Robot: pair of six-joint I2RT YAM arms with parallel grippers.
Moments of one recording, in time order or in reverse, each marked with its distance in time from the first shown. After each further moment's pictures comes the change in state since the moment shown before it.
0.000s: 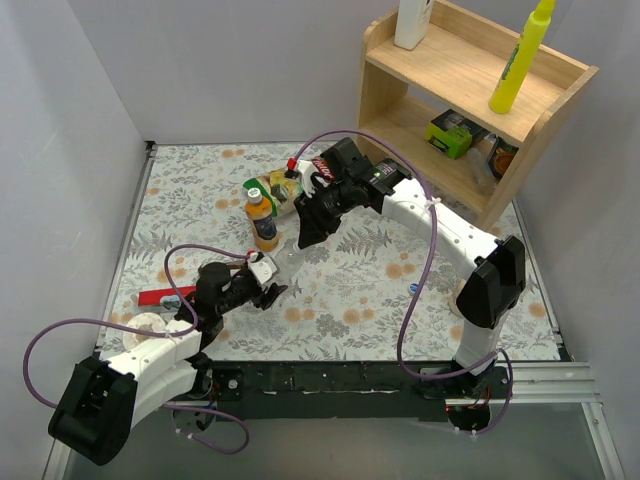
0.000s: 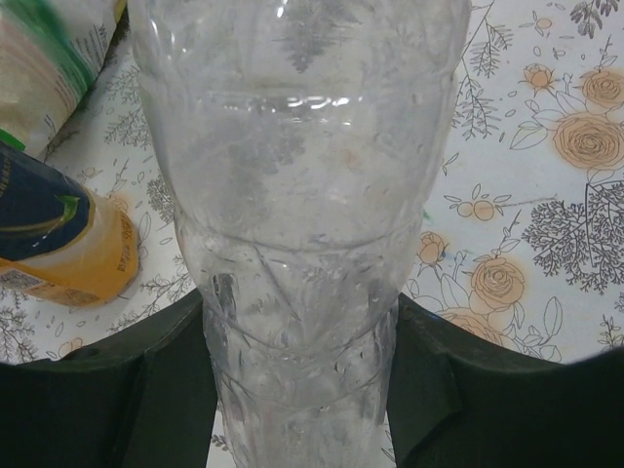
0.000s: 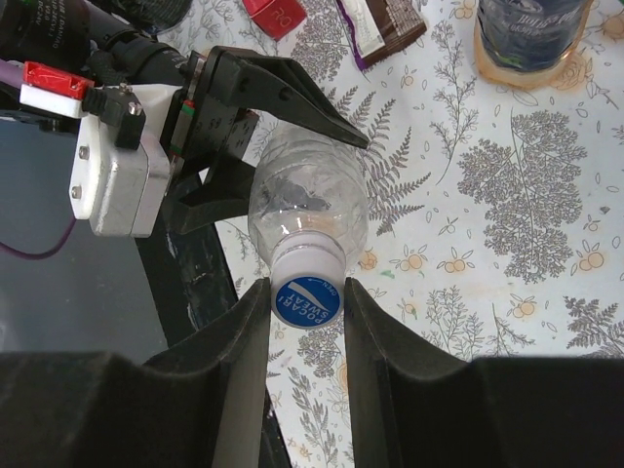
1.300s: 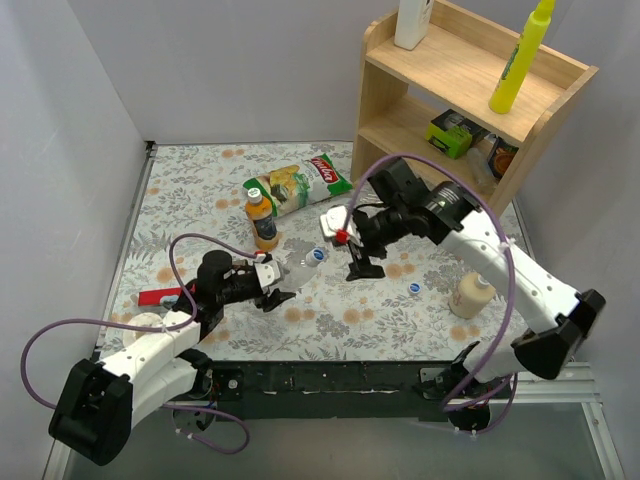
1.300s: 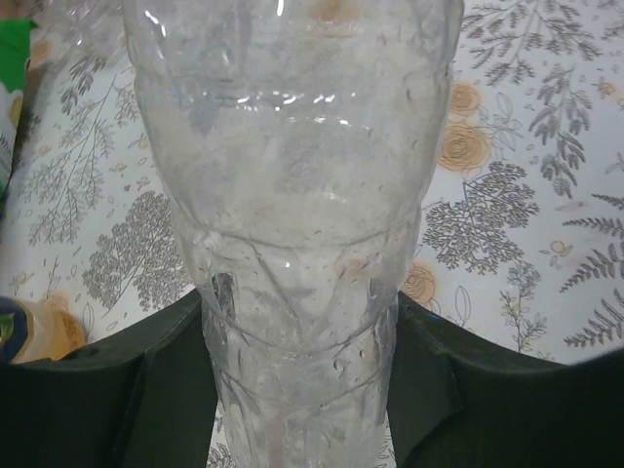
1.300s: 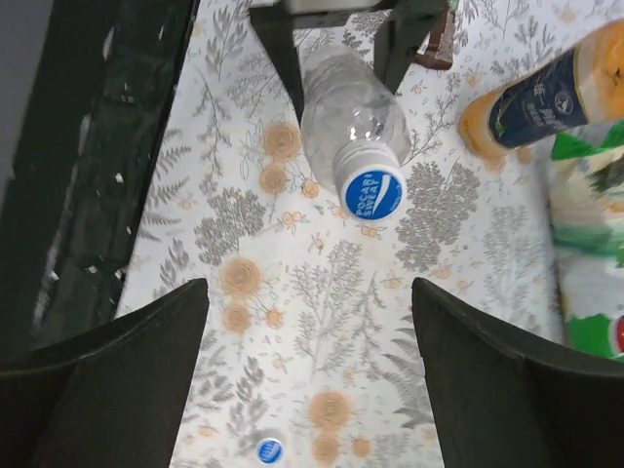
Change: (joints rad) left arm 0.005 0.012 0.098 -0.163 0.267 0.106; right arm 0.006 -0.328 -0.154 -0.220 -0.039 -0.772
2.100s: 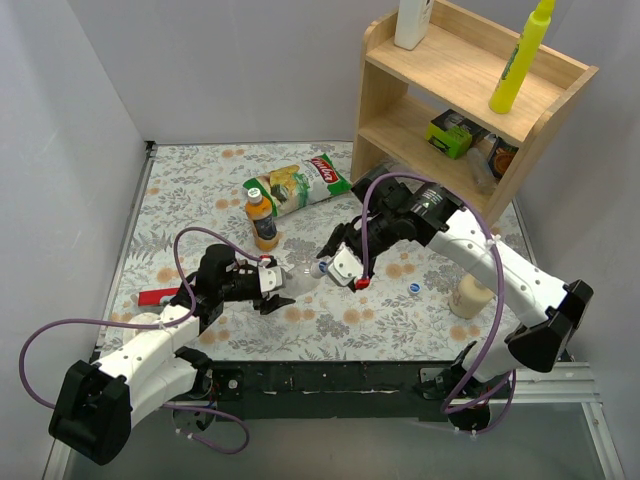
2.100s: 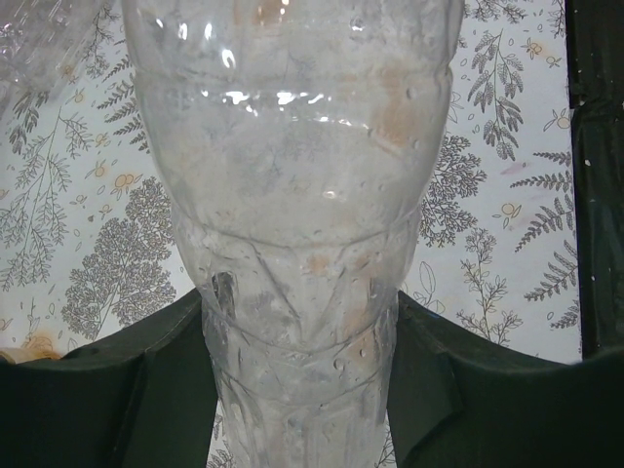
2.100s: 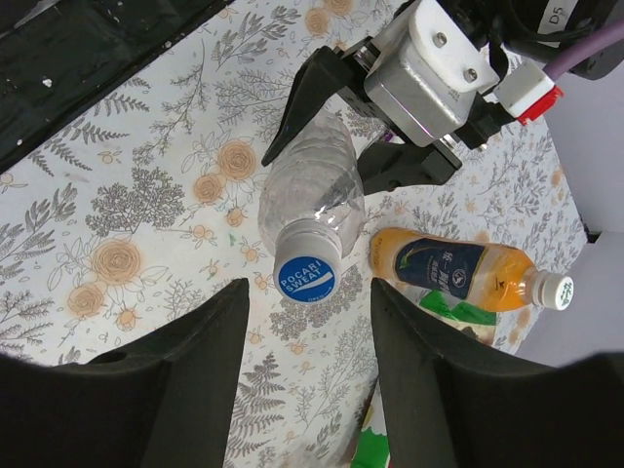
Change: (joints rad) left arm 0.000 -0.005 0.104 -0.250 0.131 0.193; right arm 0.072 -0.019 -0.037 -0.071 -0.076 -0.740
